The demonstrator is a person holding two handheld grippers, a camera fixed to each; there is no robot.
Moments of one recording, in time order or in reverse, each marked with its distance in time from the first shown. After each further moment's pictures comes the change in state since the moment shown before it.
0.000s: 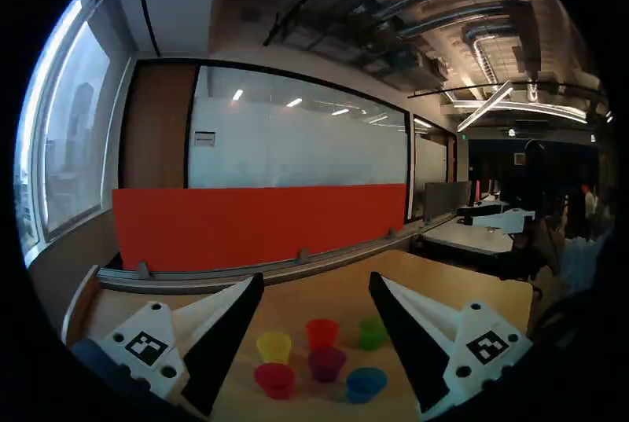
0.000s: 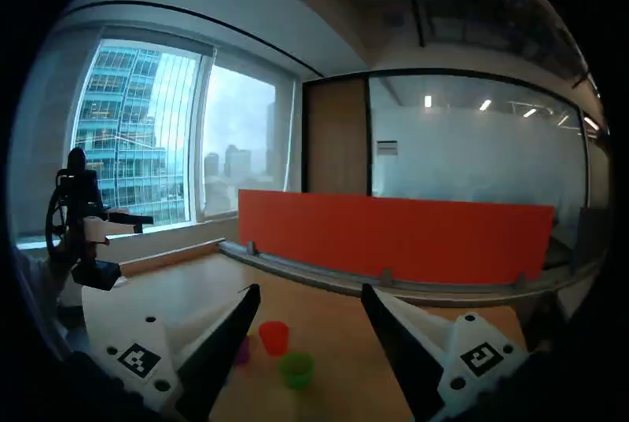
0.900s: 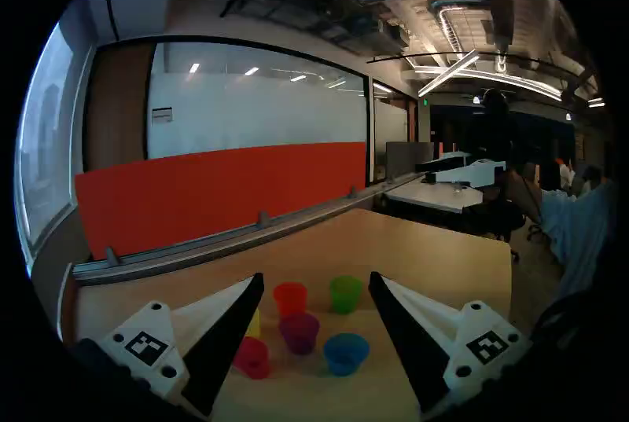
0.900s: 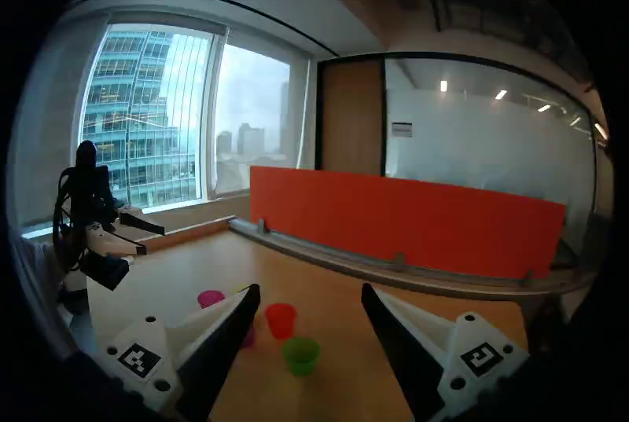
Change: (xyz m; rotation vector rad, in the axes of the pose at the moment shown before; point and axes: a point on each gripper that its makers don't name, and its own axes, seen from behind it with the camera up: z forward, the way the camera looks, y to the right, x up) left arm -0.066 0.037 0.008 -0.191 -0.151 0.068; right arm -0.023 -0.010 0.010 0.064 -0.107 -0.025
